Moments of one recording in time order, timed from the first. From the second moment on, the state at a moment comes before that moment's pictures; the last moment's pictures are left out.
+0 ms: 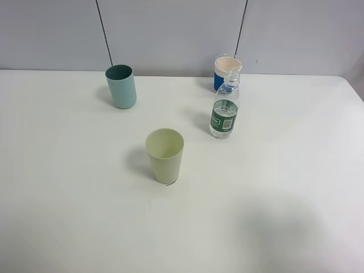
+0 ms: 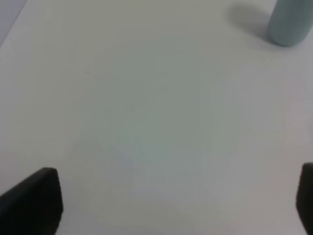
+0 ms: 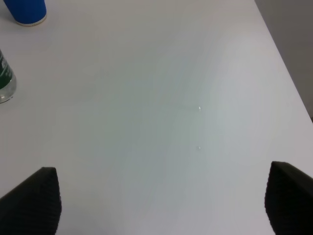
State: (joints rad) left arm 0.03 0.00 -0.51 0.06 1.05 -0.11; right arm -0.02 0.00 -0.50 -0.07 1.06 0.01
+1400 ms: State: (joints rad) left arm 0.03 0.00 -0.51 0.06 1.05 -0.11; right arm -0.02 0.54 -0.54 -0.02 0.46 0.05
